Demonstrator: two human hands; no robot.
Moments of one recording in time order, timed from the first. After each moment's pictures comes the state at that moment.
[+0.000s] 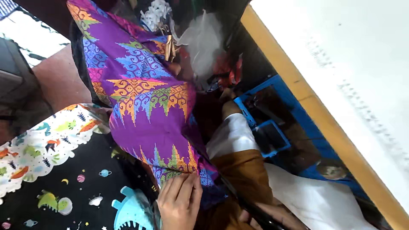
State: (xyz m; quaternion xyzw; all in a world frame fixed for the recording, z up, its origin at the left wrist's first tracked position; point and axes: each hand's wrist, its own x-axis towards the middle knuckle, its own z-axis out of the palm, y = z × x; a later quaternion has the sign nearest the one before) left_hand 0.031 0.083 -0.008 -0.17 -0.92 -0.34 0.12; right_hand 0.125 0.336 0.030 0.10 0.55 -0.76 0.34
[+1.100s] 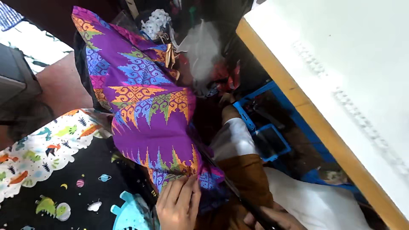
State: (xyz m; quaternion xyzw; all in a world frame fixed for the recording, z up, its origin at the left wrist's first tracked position) left_hand 0.028 0.083 -0.008 -0.17 -0.92 -0.32 0.13; right_hand 0.124 0.337 0.039 0.11 0.61 -0.72 0.31
